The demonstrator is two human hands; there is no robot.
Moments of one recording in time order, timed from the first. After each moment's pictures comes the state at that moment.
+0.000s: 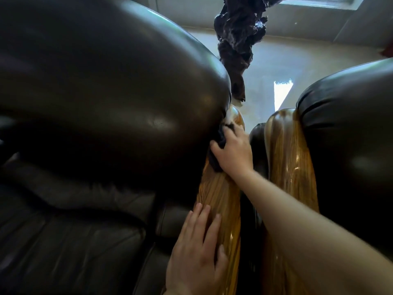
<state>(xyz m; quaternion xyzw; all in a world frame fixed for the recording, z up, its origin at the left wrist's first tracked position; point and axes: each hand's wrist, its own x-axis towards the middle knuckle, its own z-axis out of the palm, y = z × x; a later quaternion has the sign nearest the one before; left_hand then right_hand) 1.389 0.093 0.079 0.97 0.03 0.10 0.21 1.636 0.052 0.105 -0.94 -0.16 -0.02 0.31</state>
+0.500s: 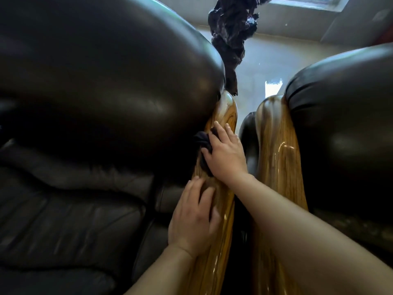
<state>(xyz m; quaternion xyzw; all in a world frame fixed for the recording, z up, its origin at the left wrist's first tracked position) 1.379 0.093 0.081 0.96 0.06 0.11 0.25 1.555 0.032 0.104 -0.96 -0.25 0.00 0.13</state>
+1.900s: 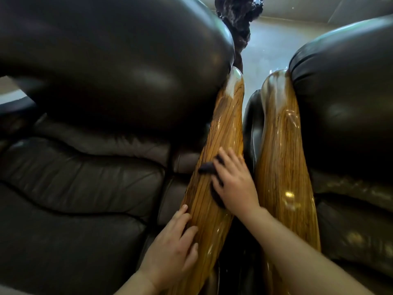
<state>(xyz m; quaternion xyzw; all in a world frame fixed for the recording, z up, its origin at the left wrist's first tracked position) 1.176 0.126 0.088 0.98 -0.05 -0.01 0.20 1.365 -0.025 0.079 -0.93 -0.32 -0.05 0.15</state>
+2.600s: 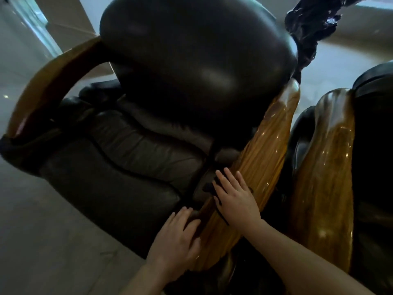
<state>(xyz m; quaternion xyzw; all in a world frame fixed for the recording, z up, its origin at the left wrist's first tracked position) 1.073 0.122 0.097 0.97 0.15 -0.07 0.18 1.270 0.010 0.067 -0.86 -0.52 0.00 0.03</state>
